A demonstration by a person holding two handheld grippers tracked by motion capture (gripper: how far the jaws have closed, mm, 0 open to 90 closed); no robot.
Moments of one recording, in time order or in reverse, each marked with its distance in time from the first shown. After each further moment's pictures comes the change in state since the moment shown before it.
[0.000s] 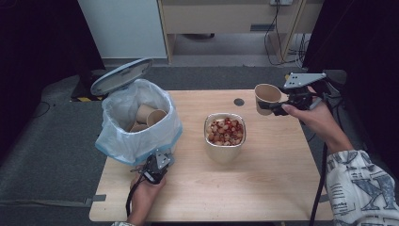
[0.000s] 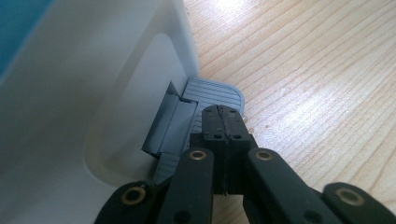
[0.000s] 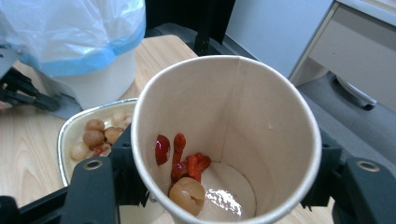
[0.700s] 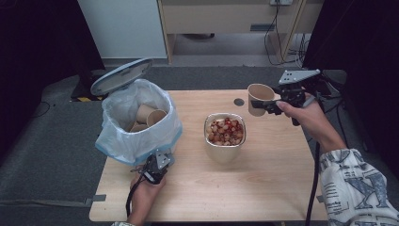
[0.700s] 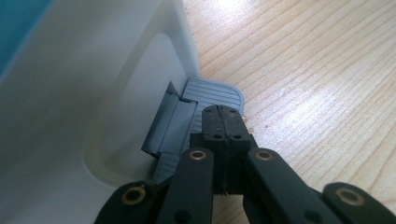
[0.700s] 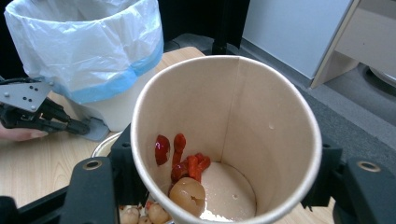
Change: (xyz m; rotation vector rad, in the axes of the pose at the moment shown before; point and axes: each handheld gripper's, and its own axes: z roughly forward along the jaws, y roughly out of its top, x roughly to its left) left arm 0.000 0.000 0.000 0.001 0.000 0.001; right arm 0.004 0.010 0.014 -0.028 0.081 0.113
